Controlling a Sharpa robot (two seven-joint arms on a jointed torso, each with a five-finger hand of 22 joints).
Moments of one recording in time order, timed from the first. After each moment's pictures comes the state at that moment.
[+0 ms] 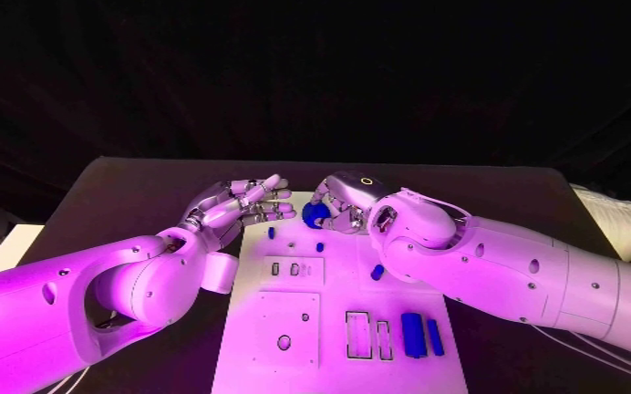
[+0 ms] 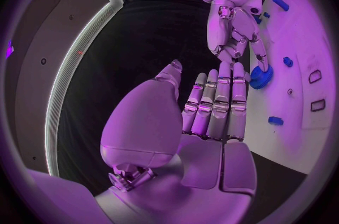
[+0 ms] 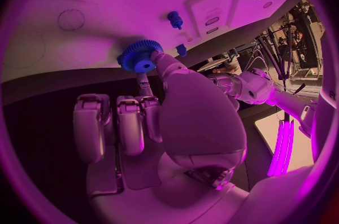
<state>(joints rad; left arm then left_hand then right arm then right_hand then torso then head) 1.21 -1.02 -0.01 1.83 0.09 -0.36 0.39 1.37 -0.05 0.10 0.21 0.17 0.94 0.24 0.08 0.07 1.02 0.19 0.07 0.07 1.09 0.13 0.16 0.16 0.17 0.91 0.24 0.27 0.09 1.22 -0.56 0.02 1.46 -1.70 -0.34 -0.29 1.39 -0.11 0.27 0.13 0.29 1.06 0.12 0.14 0.09 1.47 0.02 1.51 1.31 1.47 -0.04 1.56 1.31 0.05 1.47 0.06 1.50 1.31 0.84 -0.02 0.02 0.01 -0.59</state>
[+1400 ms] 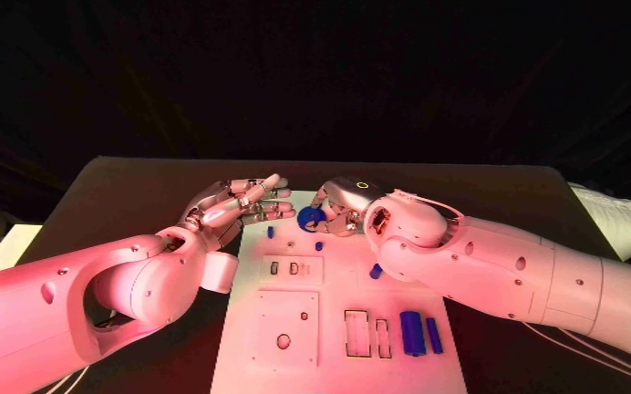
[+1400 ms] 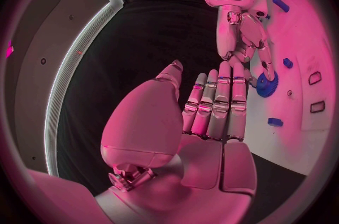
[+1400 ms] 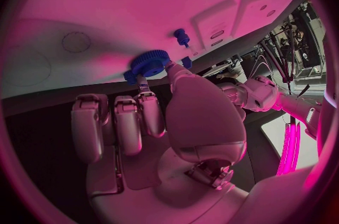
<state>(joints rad) 1.21 -1.02 -0.01 1.83 0.09 -0.36 0.39 1.38 -0.04 0.10 0.21 0.17 0.94 0.24 0.08 0.07 1.01 0.19 0.07 0.07 1.09 0.13 0.15 0.16 0.17 0.90 0.24 0.27 0.09 1.22 -0.53 0.02 1.41 -1.69 -0.28 -0.31 1.22 -0.12 0.18 0.29 0.18 0.97 0.15 0.08 0.08 1.47 0.07 1.41 1.31 1.47 -0.01 1.57 1.31 0.05 1.47 0.10 1.50 1.31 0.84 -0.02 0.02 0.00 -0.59</state>
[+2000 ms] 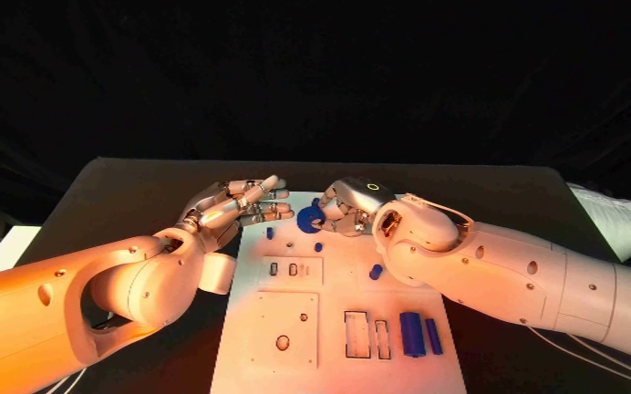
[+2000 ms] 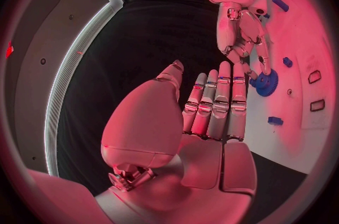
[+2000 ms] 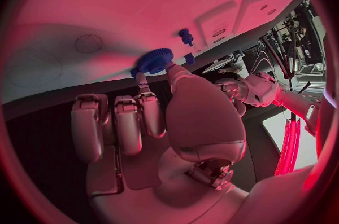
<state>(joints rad) 1.21 -1.03 -0.01 1.83 0.09 -0.36 0.39 1.38 -0.04 0.11 0.20 0.17 0.94 0.24 0.08 0.07 1.01 0.19 0.07 0.07 1.09 0.13 0.15 0.16 0.17 0.90 0.24 0.27 0.09 1.20 -0.57 0.01 1.43 -1.67 -0.35 -0.29 1.22 -0.11 0.16 0.28 0.20 0.98 0.15 0.08 0.08 1.47 0.07 1.42 1.31 1.47 -0.01 1.57 1.31 0.05 1.47 0.10 1.50 1.31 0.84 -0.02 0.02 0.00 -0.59</state>
